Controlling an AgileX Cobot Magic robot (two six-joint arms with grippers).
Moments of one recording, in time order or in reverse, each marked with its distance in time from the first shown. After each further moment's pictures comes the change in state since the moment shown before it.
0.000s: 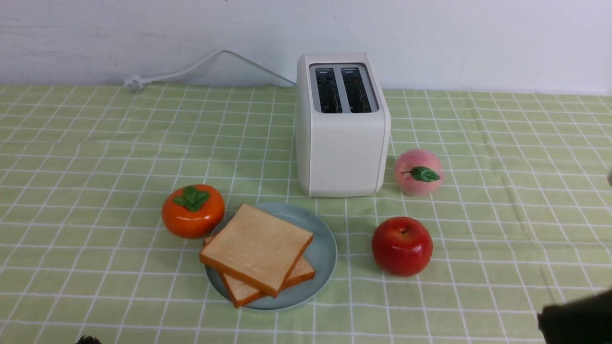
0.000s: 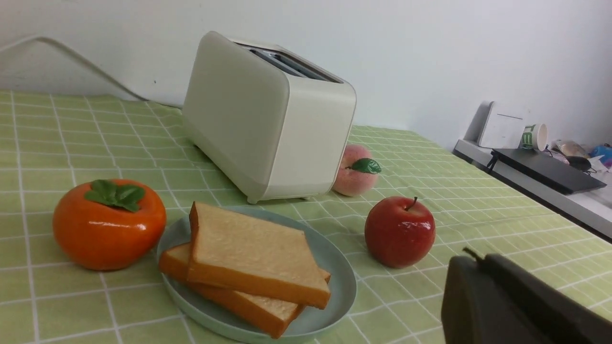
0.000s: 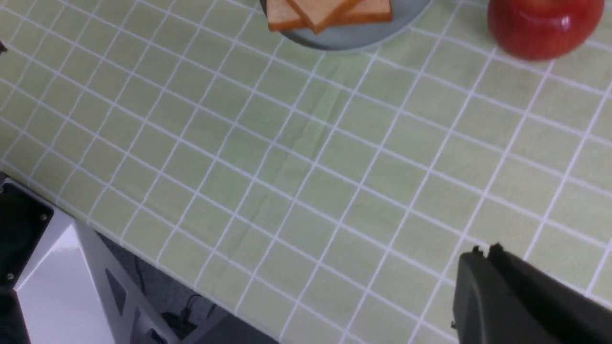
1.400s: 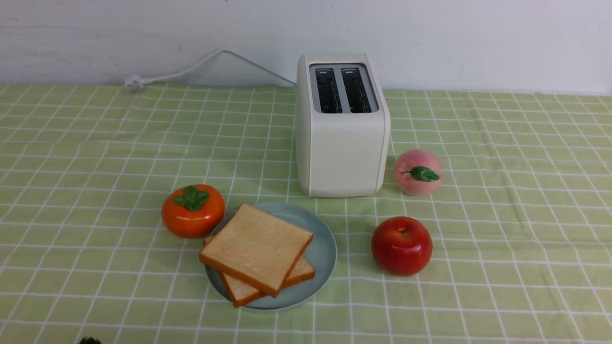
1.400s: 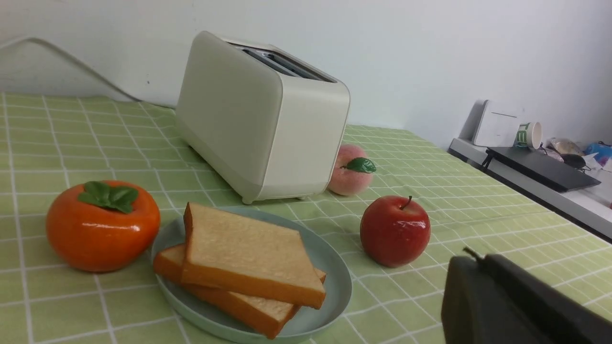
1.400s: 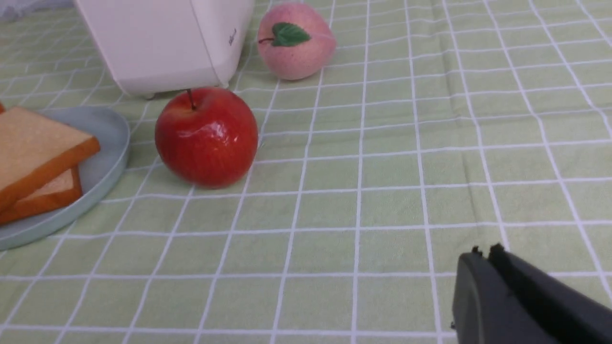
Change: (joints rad) right arm -0.717 -0.800 0.898 0.142 -0.630 -0.416; left arm 0.000 0.000 0.000 0.003 0.006 0.000
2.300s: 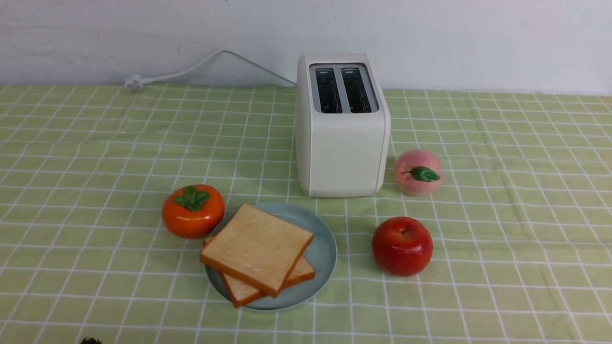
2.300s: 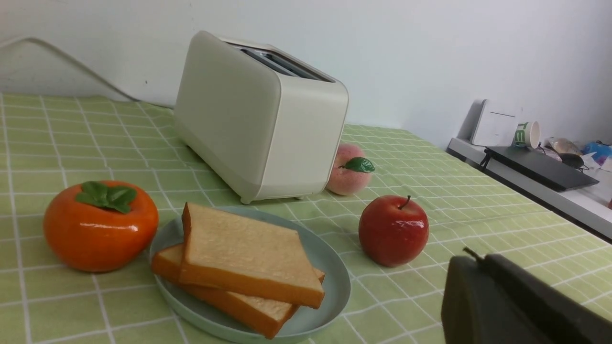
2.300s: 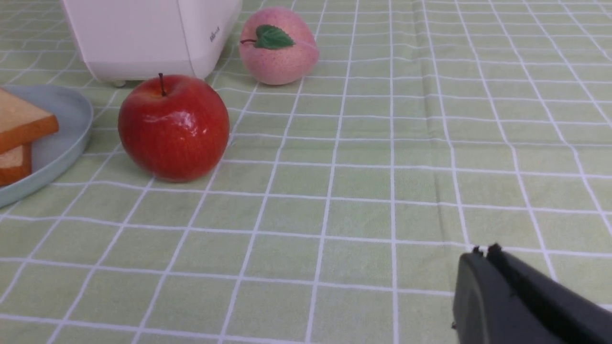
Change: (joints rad) right arm 0.069 -0.007 0.053 -0.233 -0.102 0.107; left arm 0.000 0.000 0.001 0.000 0.004 0.000
